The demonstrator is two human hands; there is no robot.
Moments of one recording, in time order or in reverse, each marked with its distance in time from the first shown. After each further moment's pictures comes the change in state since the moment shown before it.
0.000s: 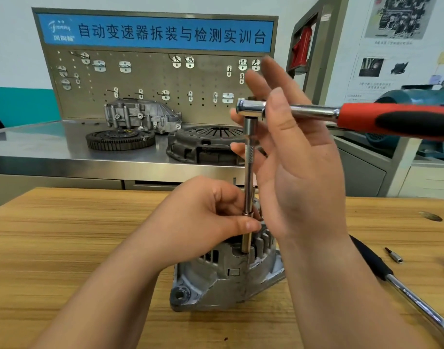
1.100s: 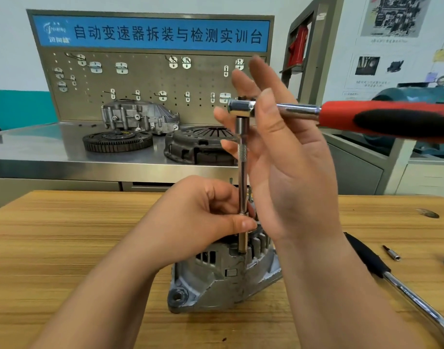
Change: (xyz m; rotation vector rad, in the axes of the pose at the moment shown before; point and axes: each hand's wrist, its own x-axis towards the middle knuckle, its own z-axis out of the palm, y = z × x) left_hand 0.001 -0.004 -0.001 -0.093 0.025 0.018; right_hand 0.001 -0.001 0.000 0.062 -0.027 0.025
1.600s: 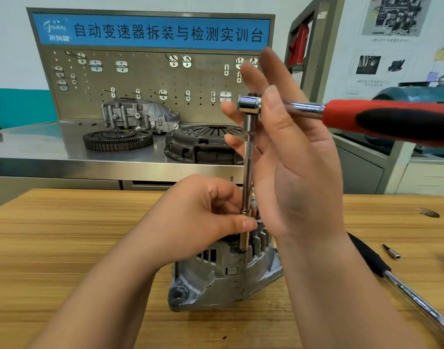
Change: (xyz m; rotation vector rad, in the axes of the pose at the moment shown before) left_hand 0.000 0.001 0.001 0.035 -0.011 -0.011; right_hand -0.001 -0.002 -0.001 0.012 -0.017 -0.029
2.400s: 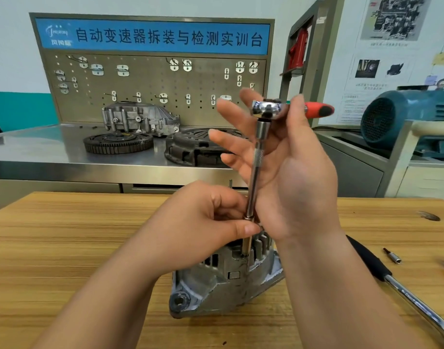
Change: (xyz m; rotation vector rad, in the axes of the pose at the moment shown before) left_hand -0.003 0.005 0.001 0.038 -0.046 0.061; right_hand 0.002 0.000 -0.004 0.078 0.029 0.231
